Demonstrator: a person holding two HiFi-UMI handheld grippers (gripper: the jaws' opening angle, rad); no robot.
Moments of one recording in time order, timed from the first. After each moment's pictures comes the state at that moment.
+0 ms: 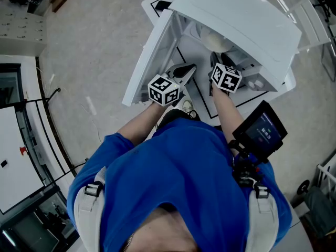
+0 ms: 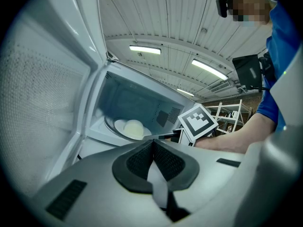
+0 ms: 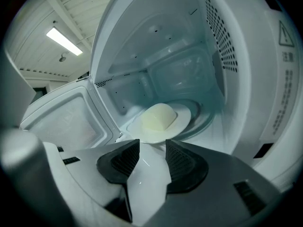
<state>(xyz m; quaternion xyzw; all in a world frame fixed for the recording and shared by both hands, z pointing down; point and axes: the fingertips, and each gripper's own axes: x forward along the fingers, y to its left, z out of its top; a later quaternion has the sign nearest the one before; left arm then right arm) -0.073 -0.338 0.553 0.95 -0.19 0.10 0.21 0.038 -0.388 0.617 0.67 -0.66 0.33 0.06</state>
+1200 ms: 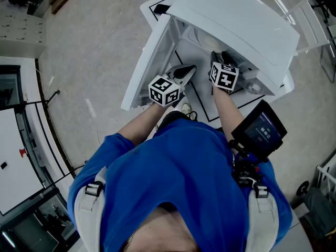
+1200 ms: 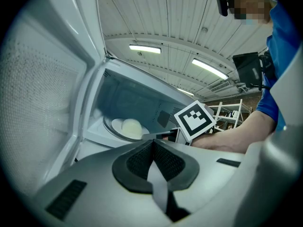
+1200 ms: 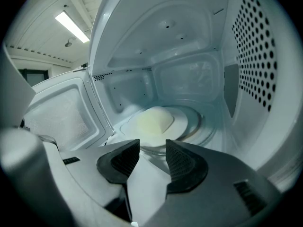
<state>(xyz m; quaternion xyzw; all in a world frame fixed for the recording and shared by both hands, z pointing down) -0.070 -0.343 0.550 0.95 -0.19 0.10 0.21 0.045 -0.401 0.608 0.68 -0.66 0.29 0.13</state>
